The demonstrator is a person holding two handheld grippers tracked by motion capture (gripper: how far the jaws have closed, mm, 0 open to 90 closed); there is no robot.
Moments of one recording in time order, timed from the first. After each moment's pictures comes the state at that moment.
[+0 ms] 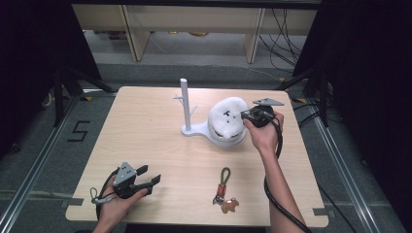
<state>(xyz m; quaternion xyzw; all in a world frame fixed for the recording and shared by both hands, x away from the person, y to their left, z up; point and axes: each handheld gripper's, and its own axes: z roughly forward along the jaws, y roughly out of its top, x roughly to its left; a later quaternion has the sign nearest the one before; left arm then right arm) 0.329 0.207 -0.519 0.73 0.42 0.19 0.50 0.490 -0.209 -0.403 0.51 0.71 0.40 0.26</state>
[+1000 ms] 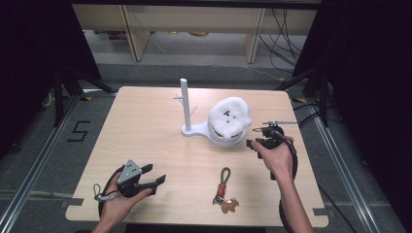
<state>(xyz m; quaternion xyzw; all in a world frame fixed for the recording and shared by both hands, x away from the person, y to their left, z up) 0.329 0.192 -0.501 0.75 0.39 0.18 0.50 0.425 -0.233 -0.417 0.58 0.73 0.34 0.13</state>
